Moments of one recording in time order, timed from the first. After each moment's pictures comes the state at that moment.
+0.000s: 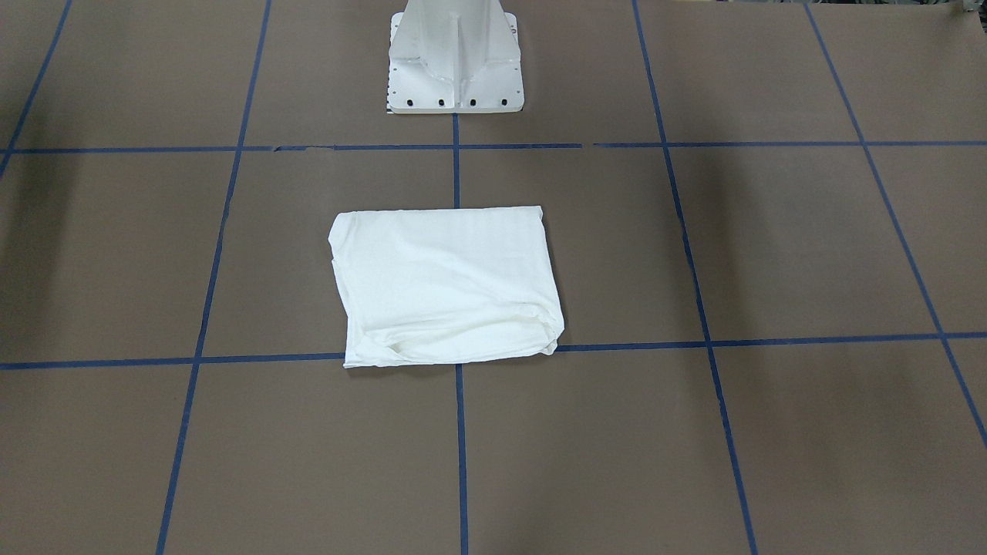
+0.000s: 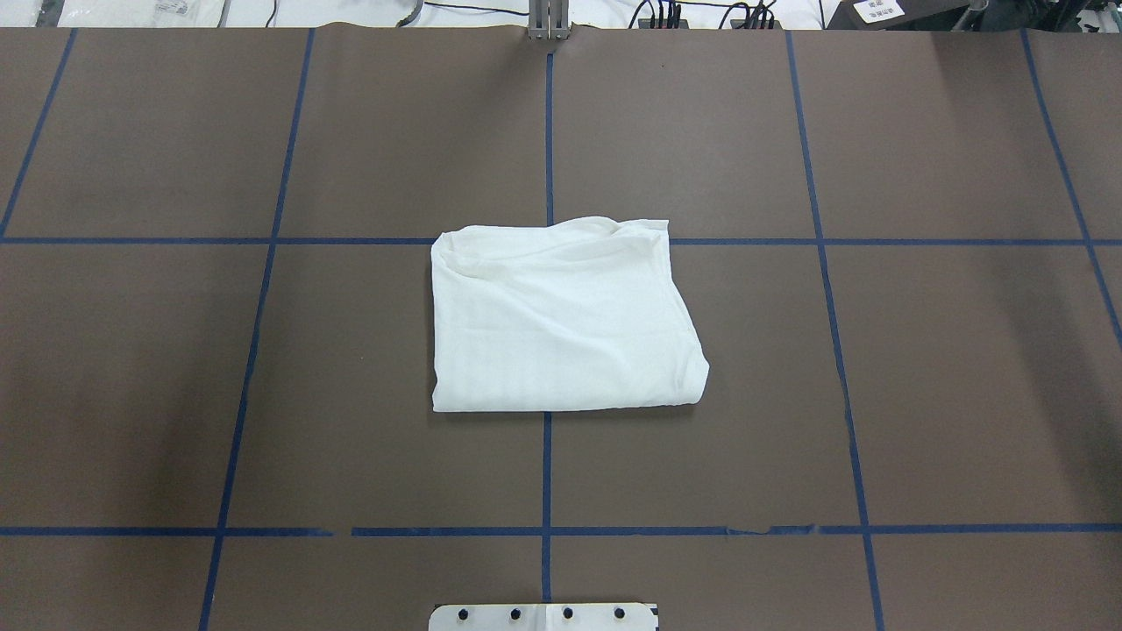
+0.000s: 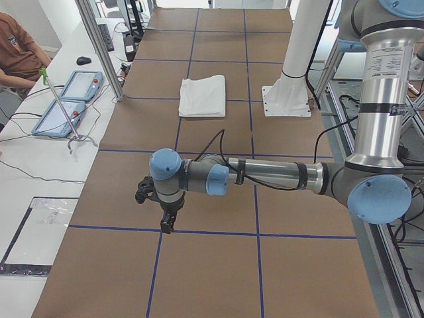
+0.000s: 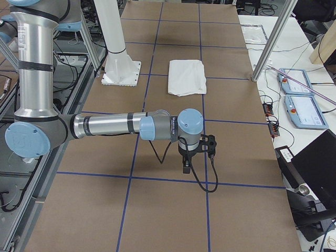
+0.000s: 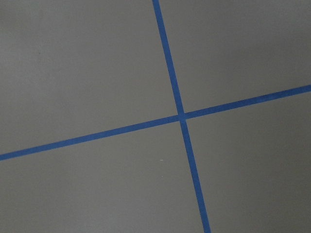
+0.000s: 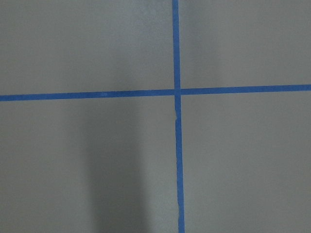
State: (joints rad) left arm -1.53 -1.59 -1.59 -1.63 -2.32 0.11; right arm 1.56 -1.64 1.77 -1.63 2.36 0.09
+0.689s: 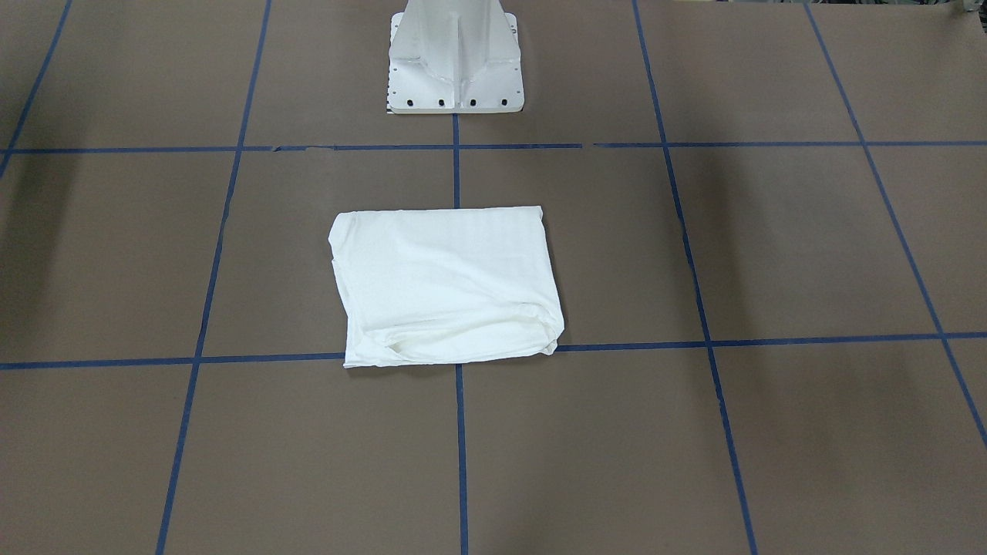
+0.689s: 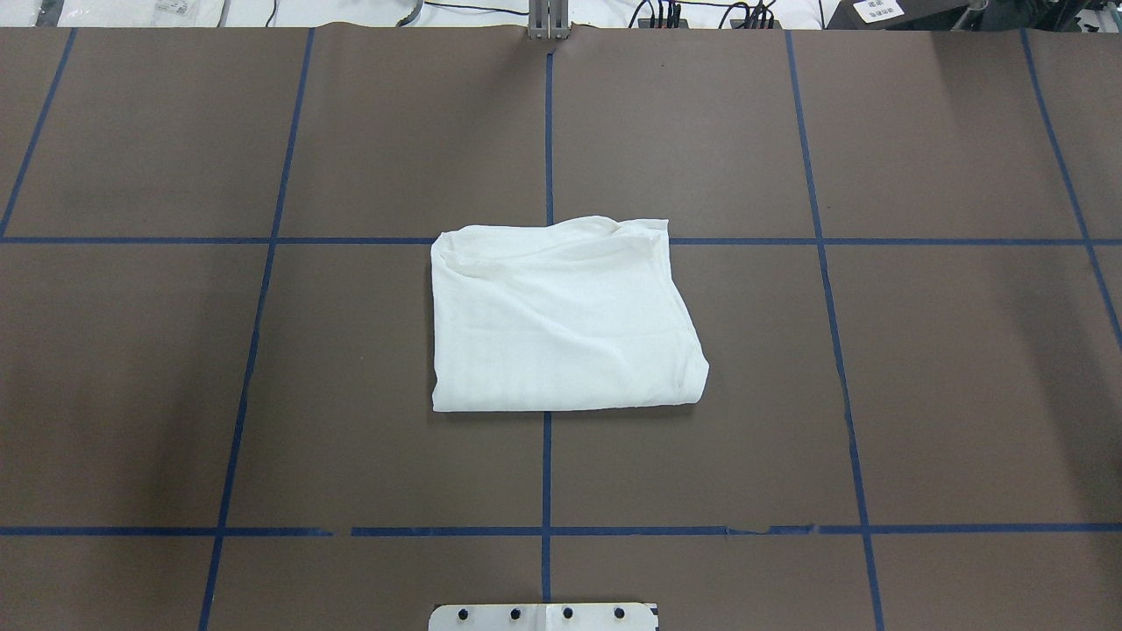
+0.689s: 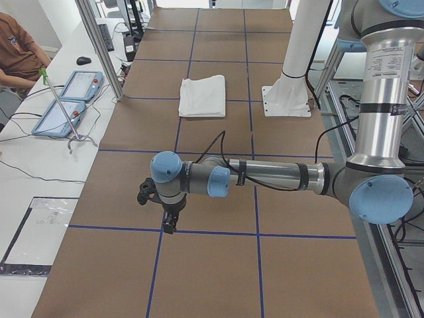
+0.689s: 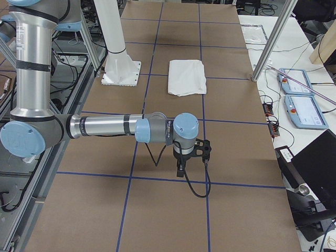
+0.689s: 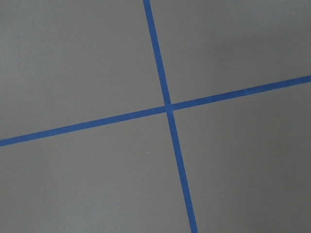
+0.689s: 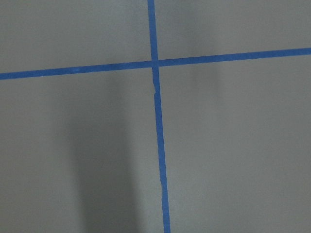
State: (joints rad) left arm -1.53 -1.59 -1.59 -1.63 -2.33 0.11; right arm 1.56 -1.70 1.75 -1.63 2.35 0.09
